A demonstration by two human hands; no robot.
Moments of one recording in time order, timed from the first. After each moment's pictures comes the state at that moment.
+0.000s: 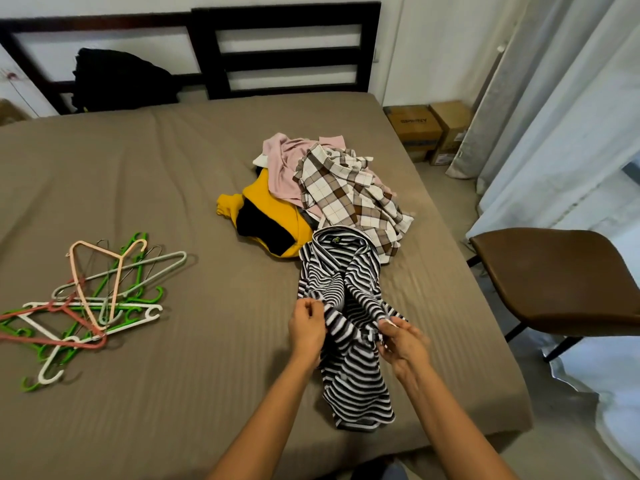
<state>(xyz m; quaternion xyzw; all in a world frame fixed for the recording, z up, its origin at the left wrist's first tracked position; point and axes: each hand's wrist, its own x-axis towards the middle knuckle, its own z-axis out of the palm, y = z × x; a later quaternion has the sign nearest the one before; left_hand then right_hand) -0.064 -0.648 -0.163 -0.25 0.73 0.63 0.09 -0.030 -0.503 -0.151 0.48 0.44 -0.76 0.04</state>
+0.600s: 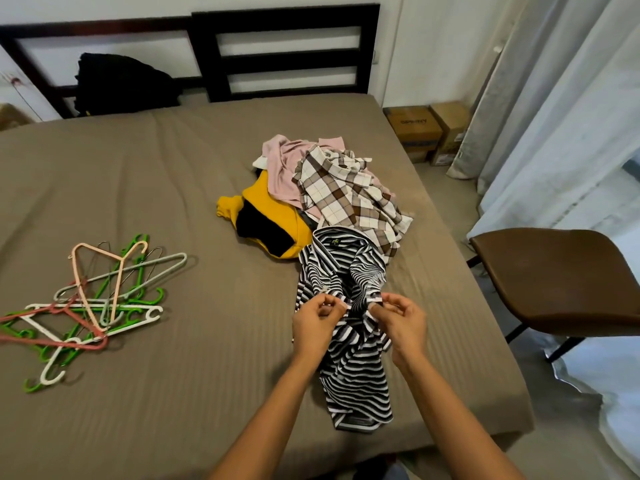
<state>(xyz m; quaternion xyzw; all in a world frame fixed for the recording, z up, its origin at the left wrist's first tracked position) -0.055 -0.642 -0.138 -0.09 0.80 0.59 0.06 -0.042 -0.502 -0.139 0.34 0.61 -0.71 -0.02</state>
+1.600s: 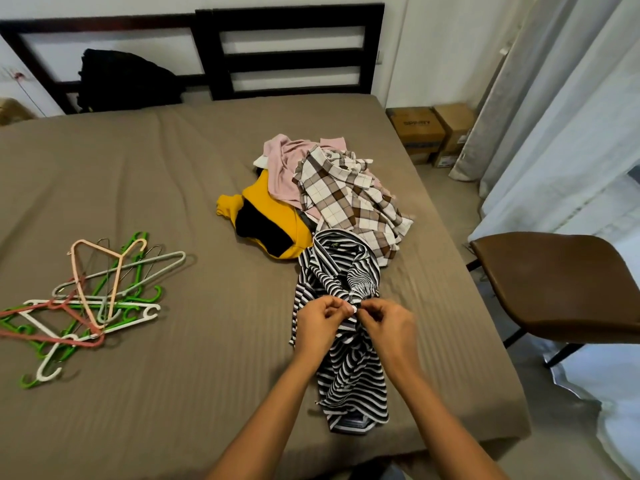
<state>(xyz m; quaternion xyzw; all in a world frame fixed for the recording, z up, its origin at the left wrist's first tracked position) -0.061 -0.632 -0.129 -0.07 0.81 0.58 0.11 -0.038 -0.505 -0.130 0.13 0.90 -0.41 -0.07</state>
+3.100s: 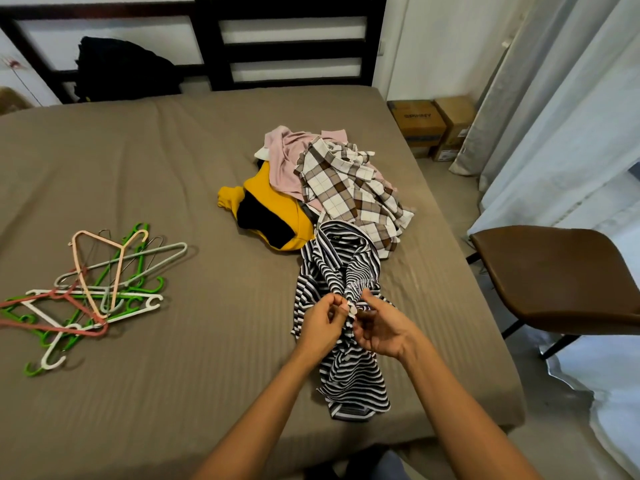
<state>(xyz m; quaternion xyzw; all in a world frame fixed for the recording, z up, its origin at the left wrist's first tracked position) -0.051 -0.642 -0.158 0.02 0.80 0.59 0.12 -0.052 -0.504 -0.133 0.38 0.42 -0.76 0.31</state>
